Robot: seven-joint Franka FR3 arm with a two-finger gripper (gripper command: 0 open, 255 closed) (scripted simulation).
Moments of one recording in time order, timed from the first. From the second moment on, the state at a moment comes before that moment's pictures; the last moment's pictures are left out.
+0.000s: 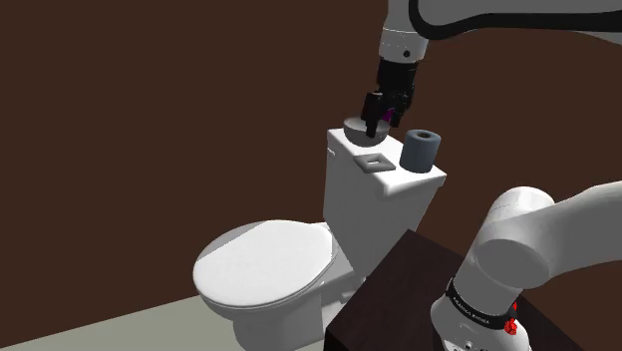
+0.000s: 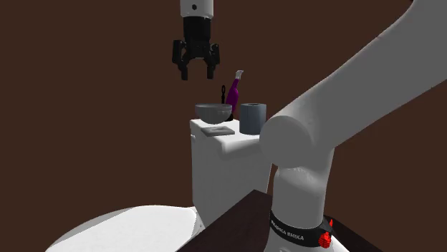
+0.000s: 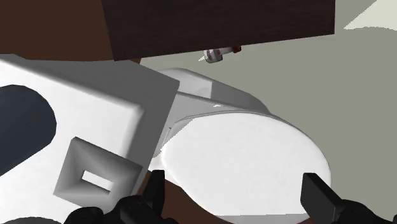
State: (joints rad) arm -0.01 -0.81 0.03 -2.36 -0.04 1.62 0.15
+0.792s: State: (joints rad) arm -0.15 -0.31 0.43 -2.26 -0.46 1.63 0.58
